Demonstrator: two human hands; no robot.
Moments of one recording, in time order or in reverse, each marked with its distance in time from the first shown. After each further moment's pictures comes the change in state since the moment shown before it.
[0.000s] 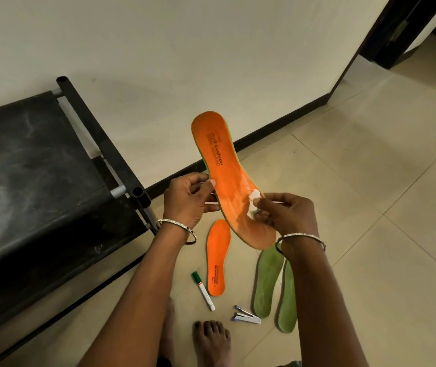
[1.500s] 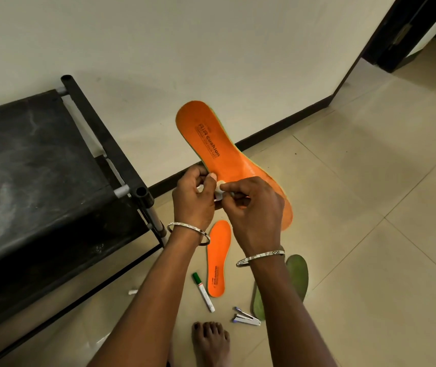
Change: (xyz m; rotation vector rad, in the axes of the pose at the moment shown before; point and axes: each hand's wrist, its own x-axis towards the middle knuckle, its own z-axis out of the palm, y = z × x) left_hand -0.003 0.002 0.014 -0.015 0.138 0.146; right_hand -0.030 -0.006 0.056 -0.389 0.083 -0.826
